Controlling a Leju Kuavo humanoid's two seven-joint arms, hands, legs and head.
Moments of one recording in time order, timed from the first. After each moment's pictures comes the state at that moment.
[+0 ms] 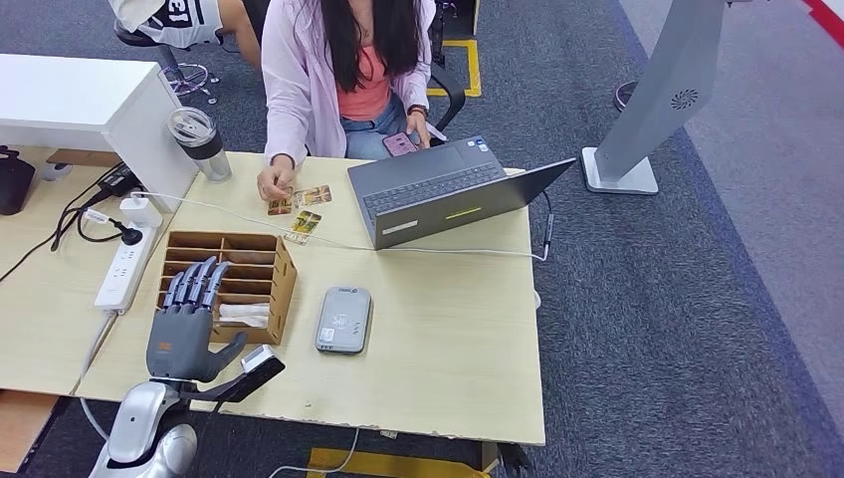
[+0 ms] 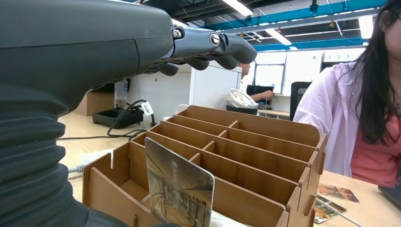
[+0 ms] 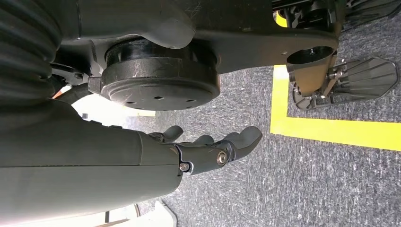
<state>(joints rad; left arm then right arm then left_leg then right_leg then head) -0.25 0.11 -0.33 -1.11 -1.11 0.52 -0.18 -0.32 0.07 1.12 -0.13 -1.28 -0.31 0.46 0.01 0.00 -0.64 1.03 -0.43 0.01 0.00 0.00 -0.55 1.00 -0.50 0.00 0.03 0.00</state>
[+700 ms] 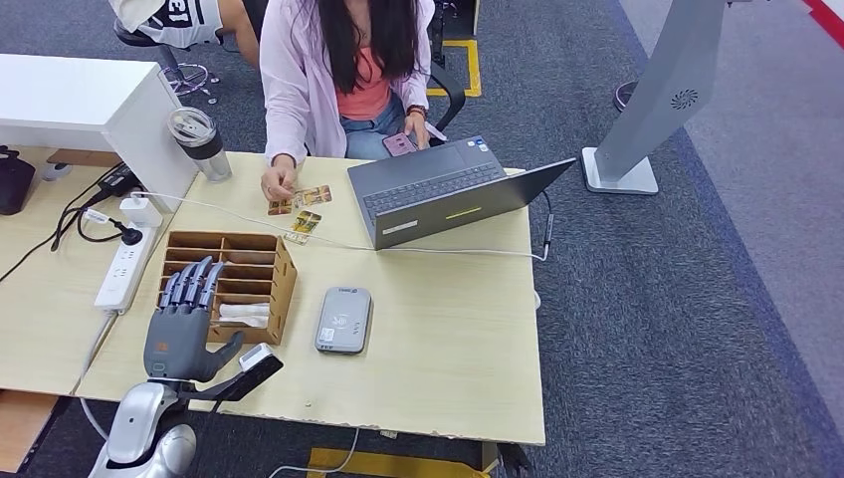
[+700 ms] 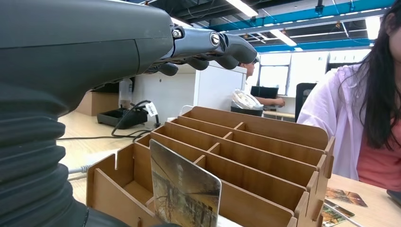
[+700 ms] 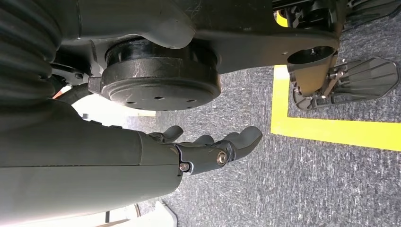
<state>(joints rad) -0.25 0.12 -0.33 -1.10 -1.11 0.54 -0.16 -0.32 0.07 1.12 -0.13 -1.29 -0.31 0.46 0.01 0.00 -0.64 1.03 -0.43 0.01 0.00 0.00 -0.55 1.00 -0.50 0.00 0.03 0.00</state>
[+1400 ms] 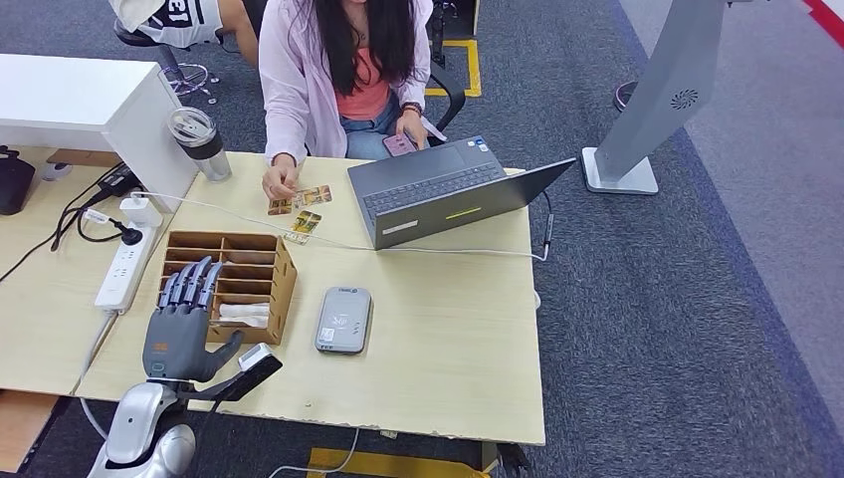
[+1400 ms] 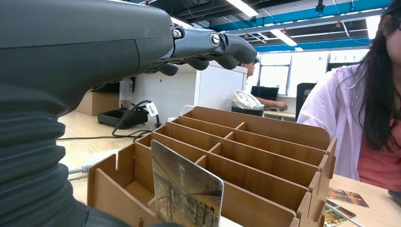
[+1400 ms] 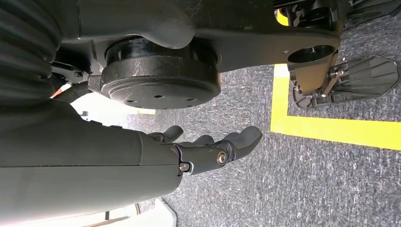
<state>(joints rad) -0.25 0.12 -0.33 -1.10 -1.11 0.54 -0.16 -0.32 0.07 1.13 -0.13 -1.29 -0.31 0.46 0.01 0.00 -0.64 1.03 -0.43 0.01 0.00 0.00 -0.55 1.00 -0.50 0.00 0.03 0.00</state>
